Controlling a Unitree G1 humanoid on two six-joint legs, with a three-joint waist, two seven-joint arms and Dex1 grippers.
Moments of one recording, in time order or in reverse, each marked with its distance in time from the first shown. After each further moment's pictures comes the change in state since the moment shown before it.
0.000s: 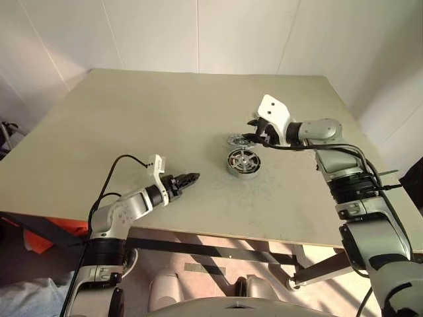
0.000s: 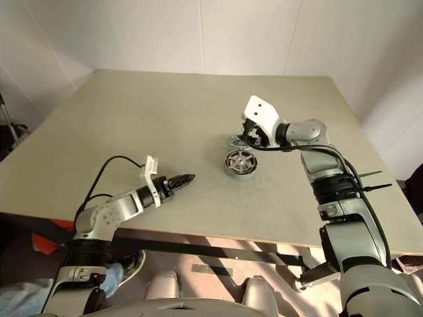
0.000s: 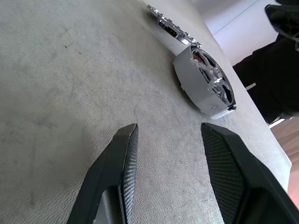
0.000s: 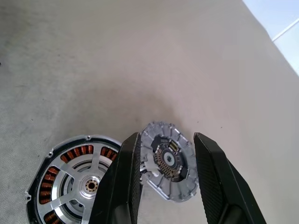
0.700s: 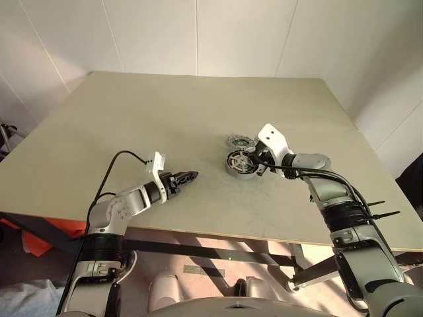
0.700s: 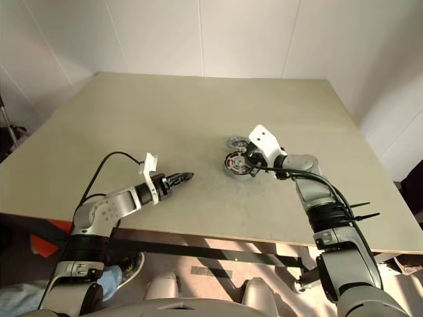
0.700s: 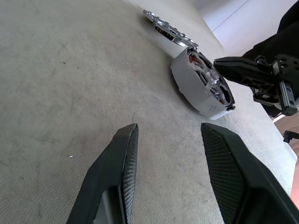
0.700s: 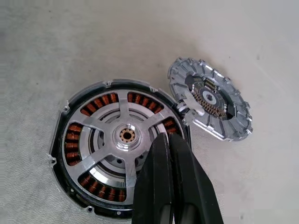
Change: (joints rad) left arm -0.022 0.014 -0.008 0.019 0.015 -0.001 -0.009; right arm 0.151 0.040 -0.021 -0.072 0.041 0.092 -0.109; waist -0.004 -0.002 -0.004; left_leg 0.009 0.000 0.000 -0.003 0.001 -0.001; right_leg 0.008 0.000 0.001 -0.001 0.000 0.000
